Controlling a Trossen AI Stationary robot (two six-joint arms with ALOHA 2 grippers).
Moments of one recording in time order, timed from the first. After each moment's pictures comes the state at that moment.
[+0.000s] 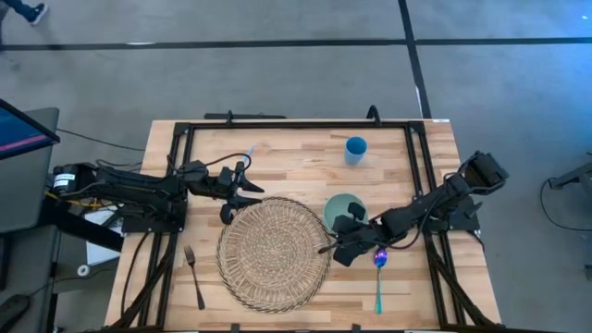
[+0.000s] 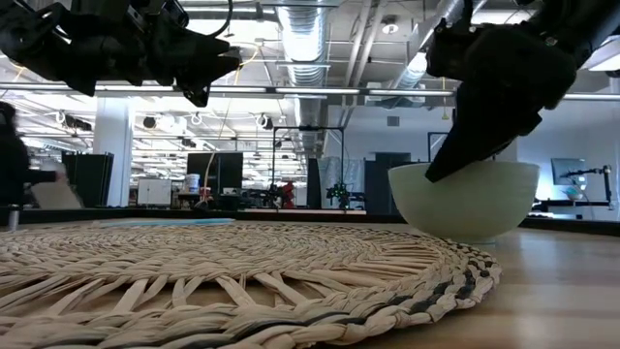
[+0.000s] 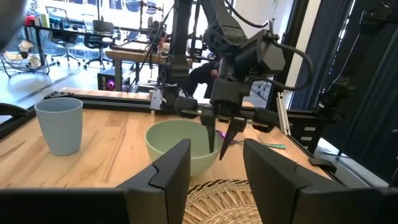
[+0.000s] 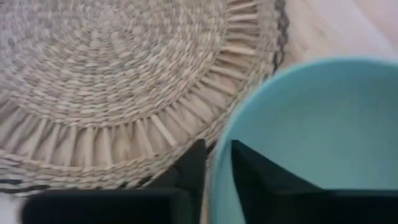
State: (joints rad) left arm 0.13 0.88 0.25 0.79 0.31 -0.08; right arm 0.45 1.57 0.77 -0.18 0.47 0.67
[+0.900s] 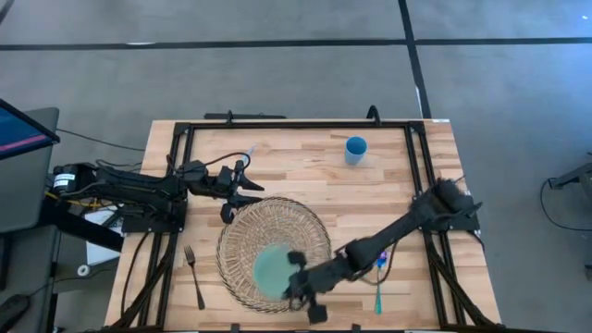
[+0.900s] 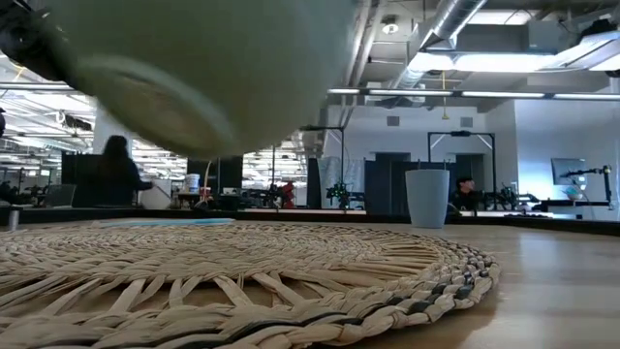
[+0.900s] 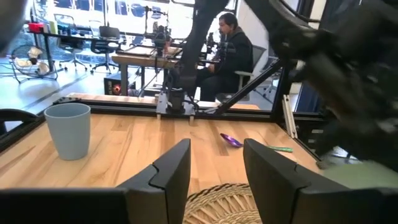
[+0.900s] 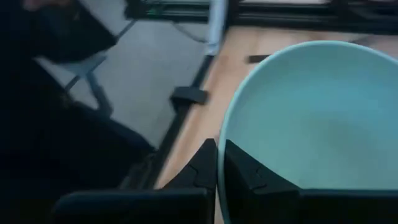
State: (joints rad) left arm 0.13 0.88 0.25 0.81 0.29 -0.06; right arm 0.55 2.01 1.40 0.08 0.08 0.20
